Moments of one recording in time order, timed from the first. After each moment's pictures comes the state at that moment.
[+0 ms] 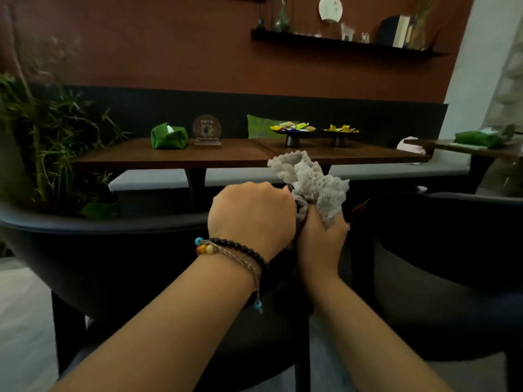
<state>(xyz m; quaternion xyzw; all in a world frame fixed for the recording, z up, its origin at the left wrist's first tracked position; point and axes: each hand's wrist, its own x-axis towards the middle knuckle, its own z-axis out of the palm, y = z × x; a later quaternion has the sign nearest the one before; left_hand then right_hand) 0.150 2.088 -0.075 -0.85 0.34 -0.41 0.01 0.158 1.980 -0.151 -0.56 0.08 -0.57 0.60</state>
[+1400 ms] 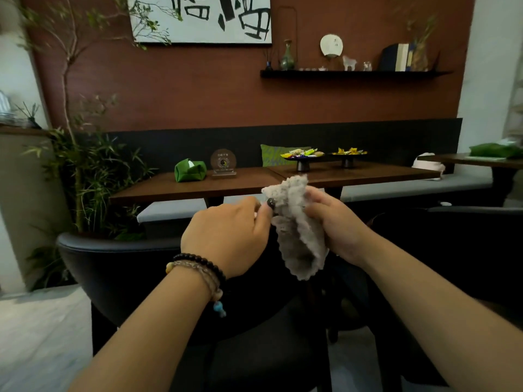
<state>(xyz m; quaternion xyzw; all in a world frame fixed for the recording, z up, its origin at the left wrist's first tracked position) 0.161 2.136 -0.063 -0.87 0.36 -0.33 -0.09 0.129 1.939 -0.081 -0.72 -0.09 -0.15 0.67</state>
